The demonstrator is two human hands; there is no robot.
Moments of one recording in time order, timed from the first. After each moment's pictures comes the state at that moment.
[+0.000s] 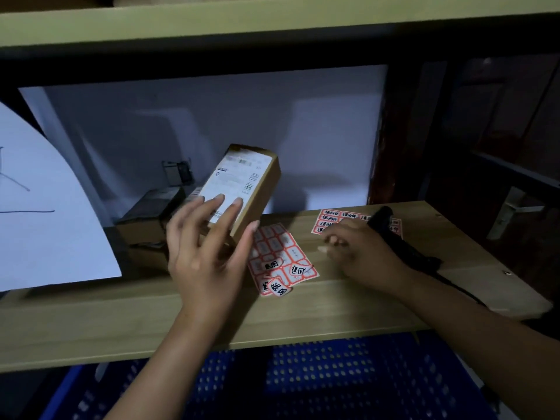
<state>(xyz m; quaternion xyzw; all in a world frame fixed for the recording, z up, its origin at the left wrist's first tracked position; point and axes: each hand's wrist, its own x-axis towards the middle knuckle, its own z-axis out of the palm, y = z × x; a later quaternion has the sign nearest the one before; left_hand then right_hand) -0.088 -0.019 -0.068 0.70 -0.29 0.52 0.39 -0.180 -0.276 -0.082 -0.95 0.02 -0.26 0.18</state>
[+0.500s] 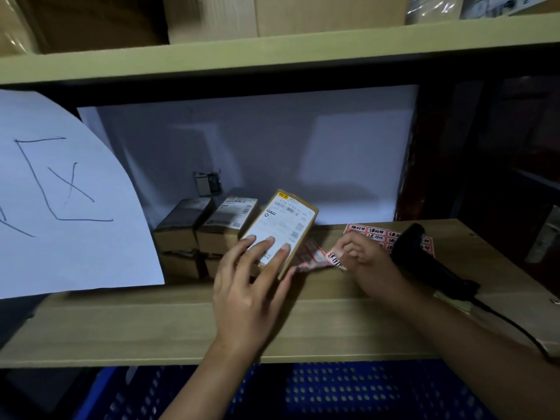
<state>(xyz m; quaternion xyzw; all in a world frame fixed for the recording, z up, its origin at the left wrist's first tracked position) -0.091 -0.010 -0.108 0.74 -0.33 0.50 0.29 -0.155 -0.237 -0.077 -0.84 0.05 -0.24 0.48</state>
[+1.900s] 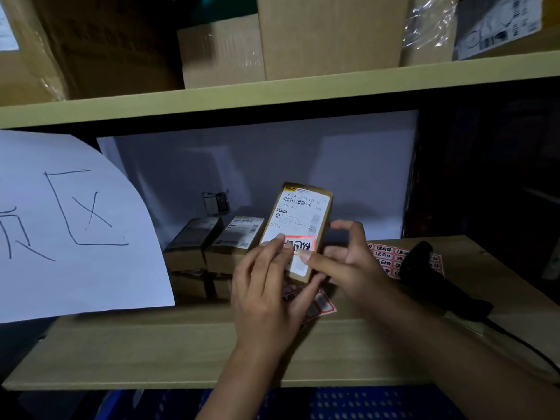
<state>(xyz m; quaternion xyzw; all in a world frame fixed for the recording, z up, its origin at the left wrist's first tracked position) -0.097 -0.032 -0.079 0.72 -0.32 0.51 0.34 -0.169 -0.166 -0.007 -0.68 0.07 -0.20 0.70</state>
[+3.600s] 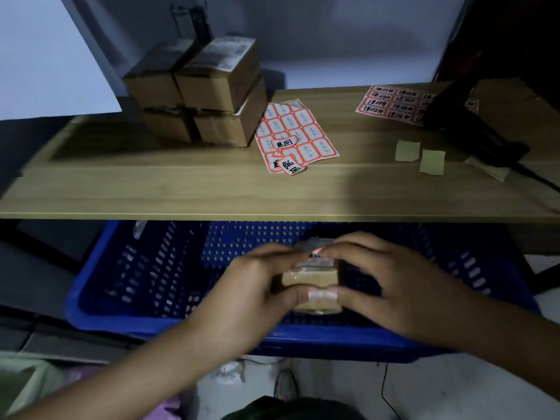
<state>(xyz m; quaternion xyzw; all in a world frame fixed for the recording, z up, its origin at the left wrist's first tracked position) -0.218 0.064 -0.130 0.84 -0.39 -0.13 0.35 -0.309 -0.155 -0.116 -0.95 -0.05 0.05 0.32</state>
